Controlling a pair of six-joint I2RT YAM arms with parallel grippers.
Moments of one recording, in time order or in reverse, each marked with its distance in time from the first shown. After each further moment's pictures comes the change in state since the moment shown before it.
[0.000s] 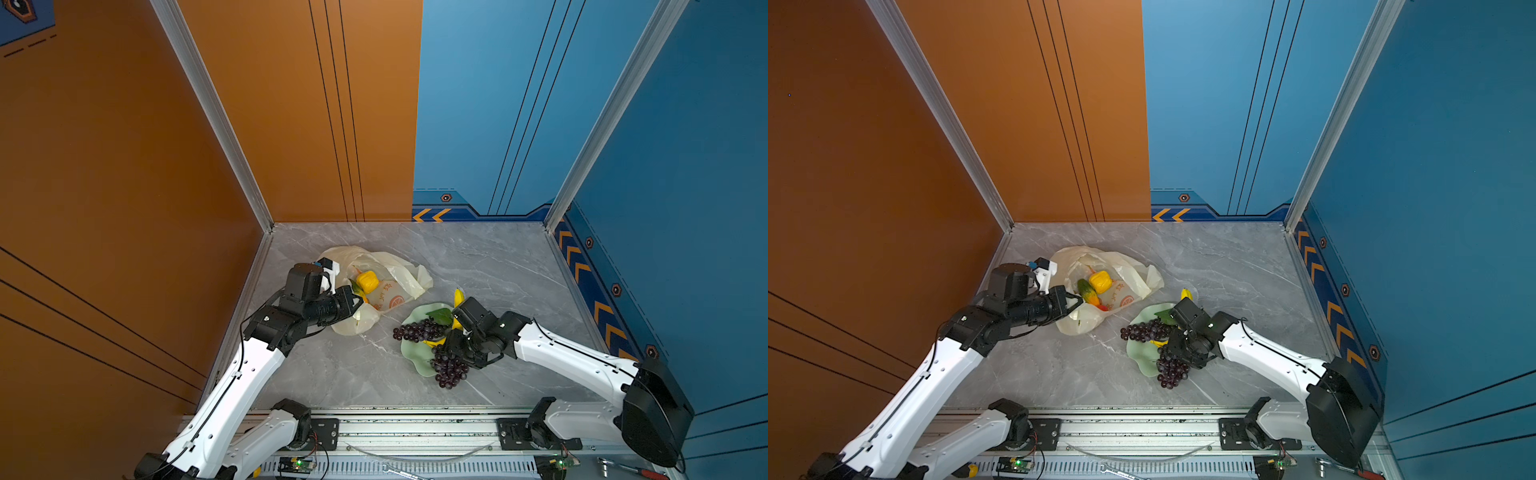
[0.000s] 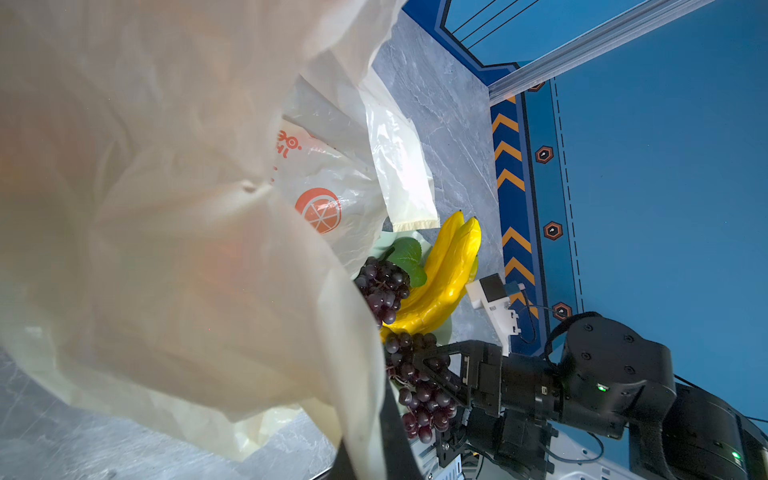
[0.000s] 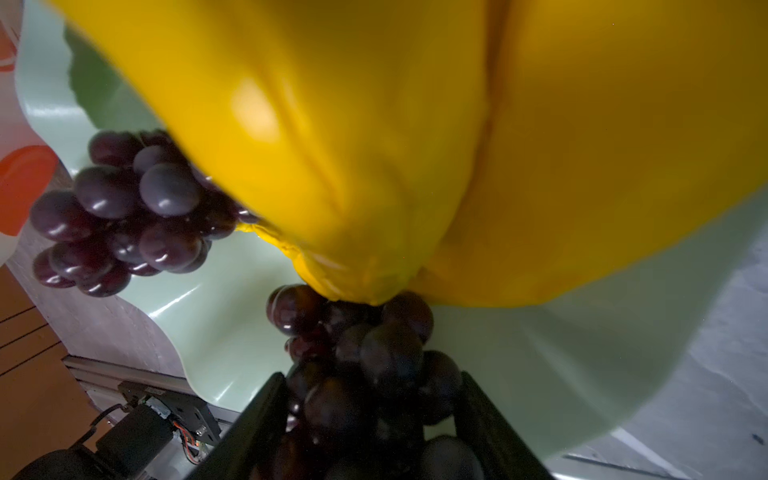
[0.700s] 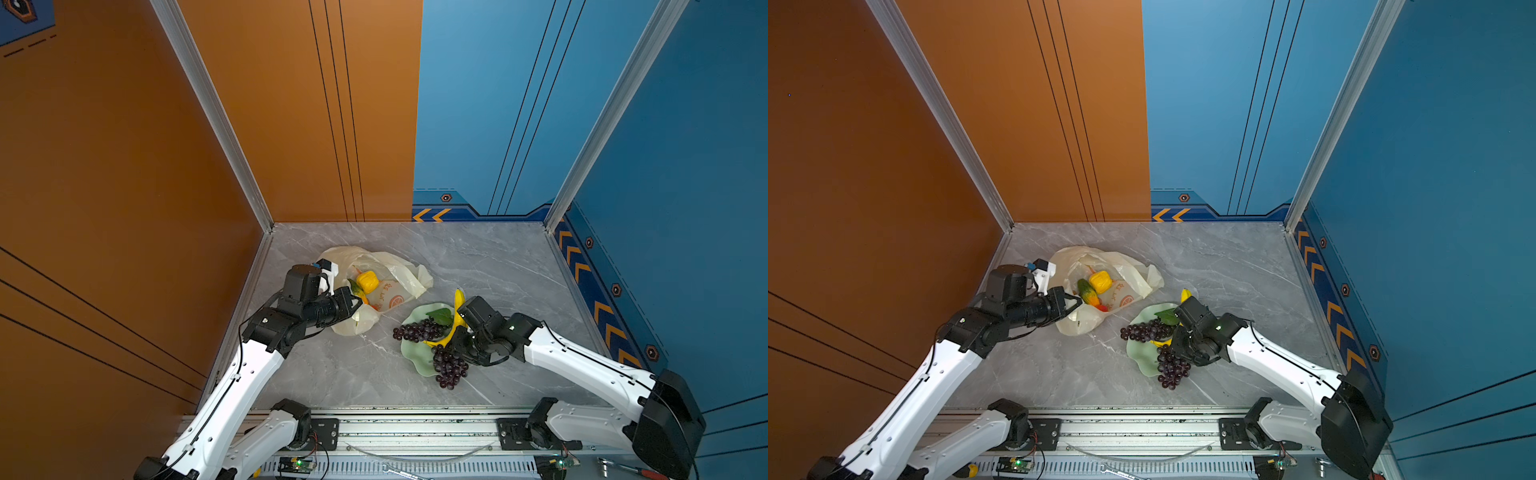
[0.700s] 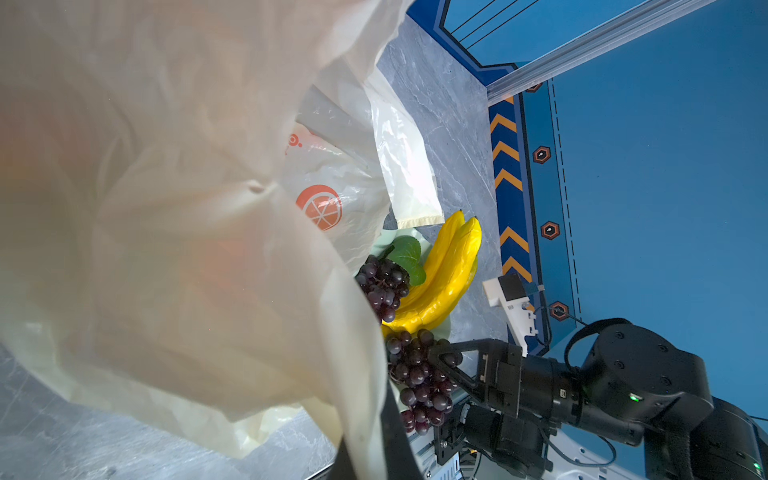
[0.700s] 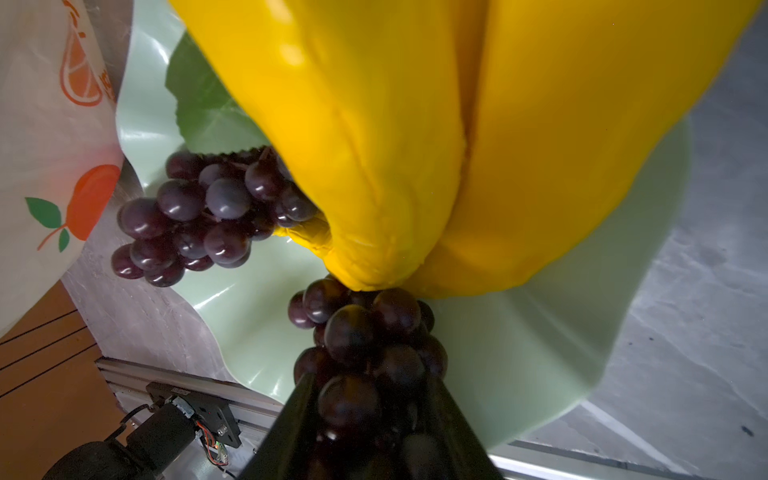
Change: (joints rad) left arm 0.011 -0.014 -0.015 0.000 0.015 0.000; right arm -0.014 -0.082 0.000 0.000 0.030 0.014
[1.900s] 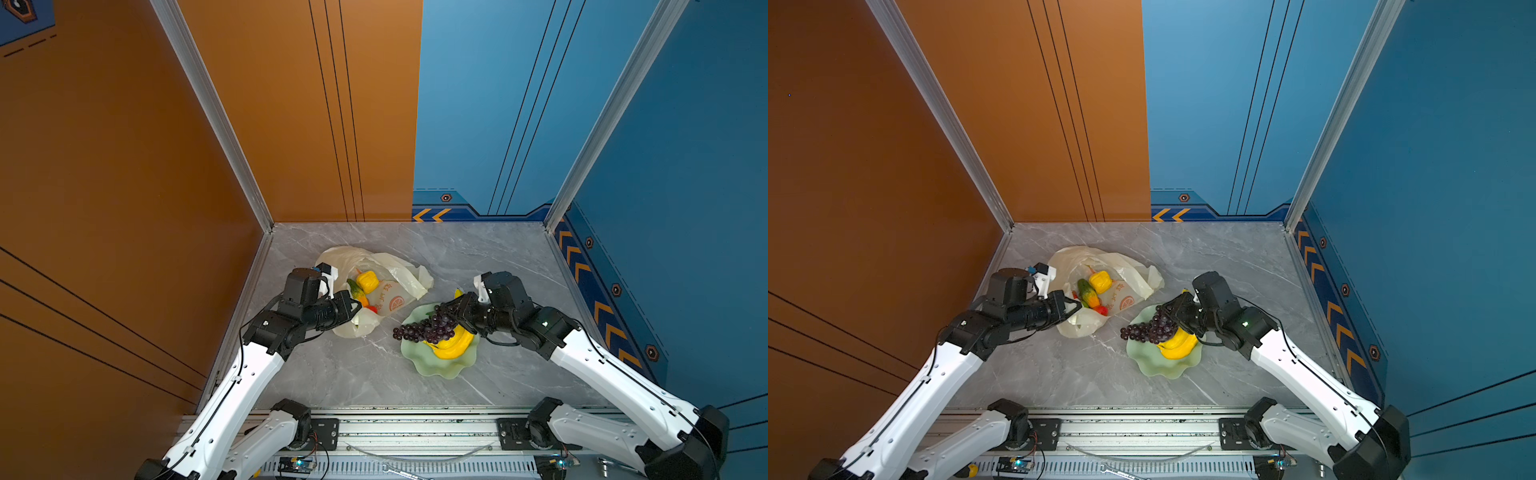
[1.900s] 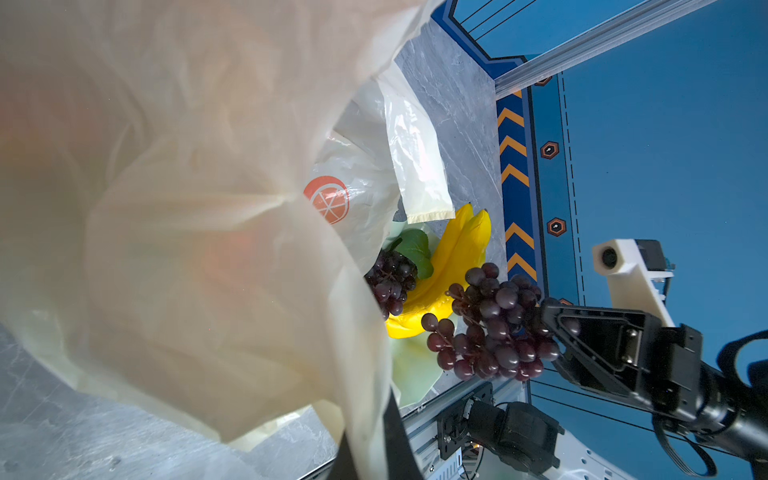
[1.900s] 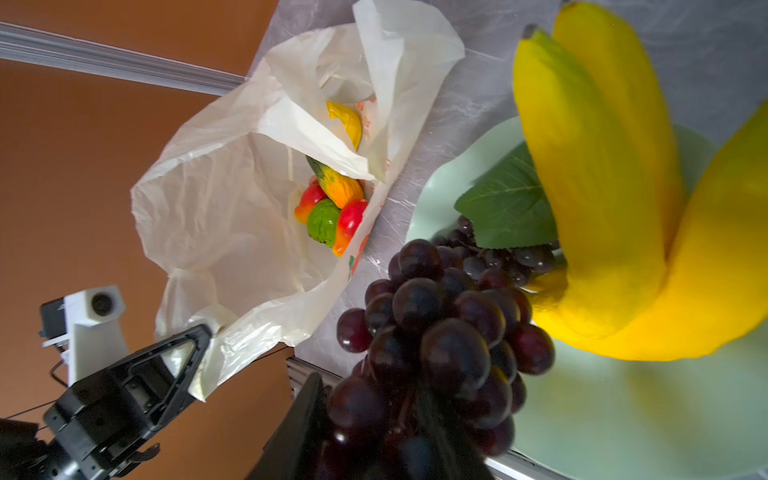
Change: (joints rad) left arm 0.005 -0.012 -0.034 0.000 0.007 -0.001; right arm -0.098 -0.124 0.146 0.192 -0.080 0.079
